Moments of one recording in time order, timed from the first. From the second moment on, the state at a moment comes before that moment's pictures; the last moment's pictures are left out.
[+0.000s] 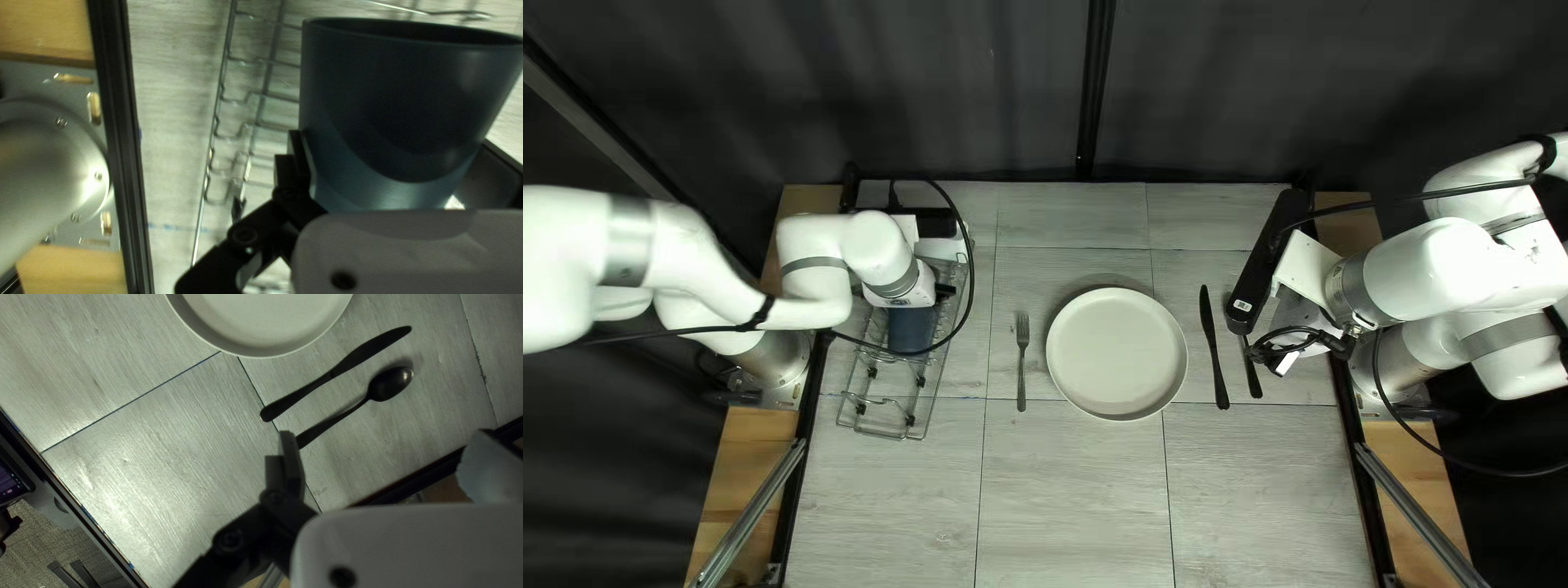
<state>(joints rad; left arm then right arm) 0.59 -0.62 -0.51 0.52 -0.07 1.02 -1.41 0.23 -0.70 0.03 0.65 -0.23 1.24 0.80</state>
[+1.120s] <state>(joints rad) 0.65 0.35 -0.62 1.05 0.76 0.57 -1.89 0.23 -0.70 0.03 0.65 -0.23 1.24 0.80</state>
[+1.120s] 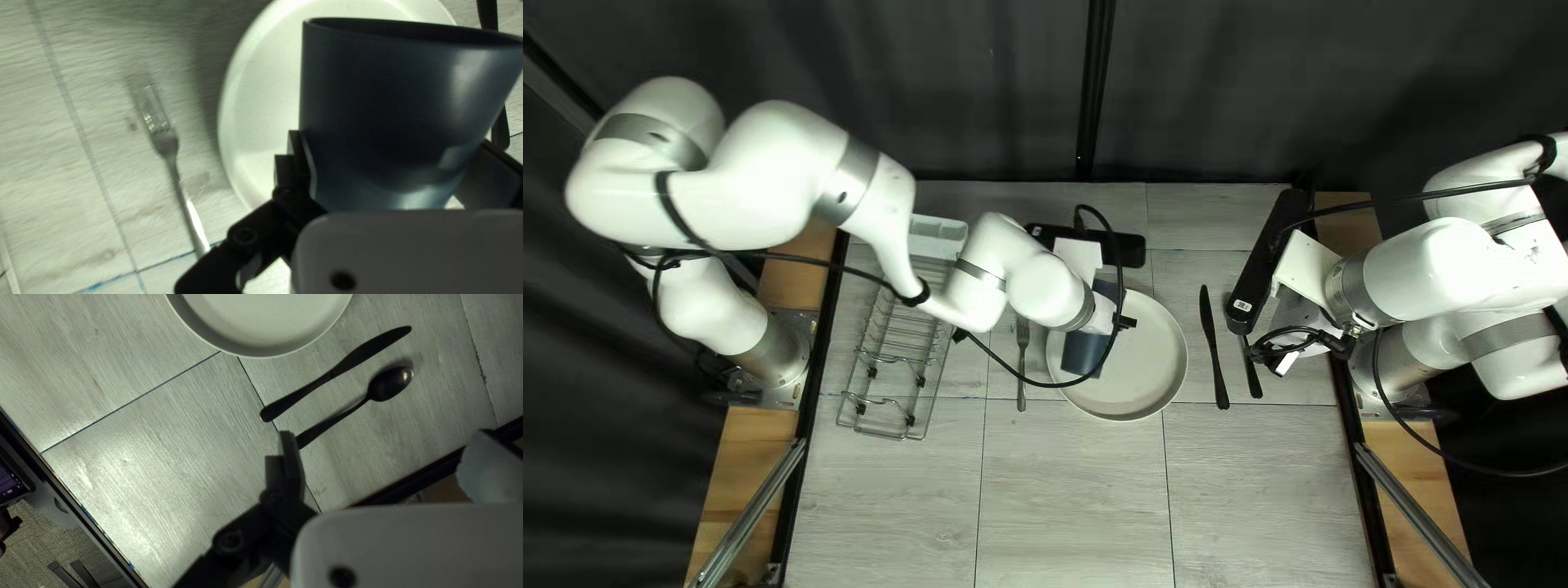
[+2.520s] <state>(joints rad) 0.48 -0.80 -0.33 0.62 -0.13 1.08 -0.64 0.23 -0.70 0.03 0.65 -0.23 1.24 0.80</state>
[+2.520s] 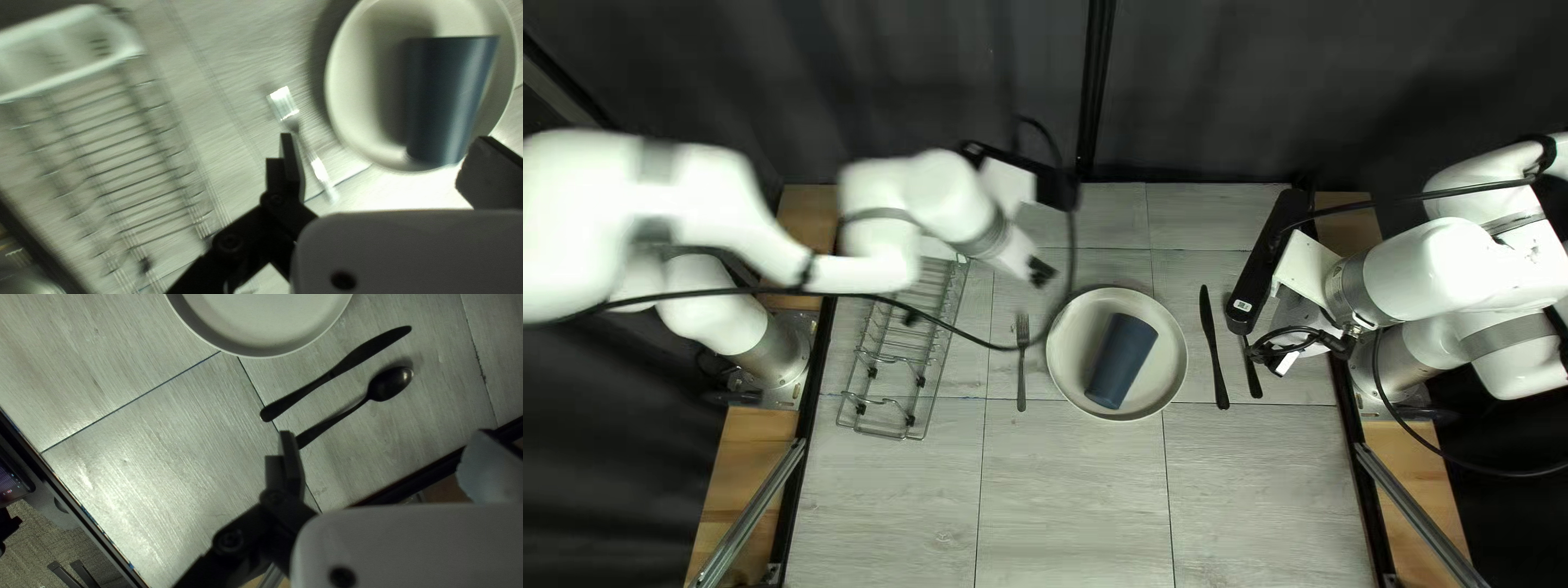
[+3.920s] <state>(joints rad) 0.36 -1.00 -0.10 0.71 -0.10 1.48 -0.40 0.21 -0.53 -0.18 0.50 -0.08 0.75 0.75</state>
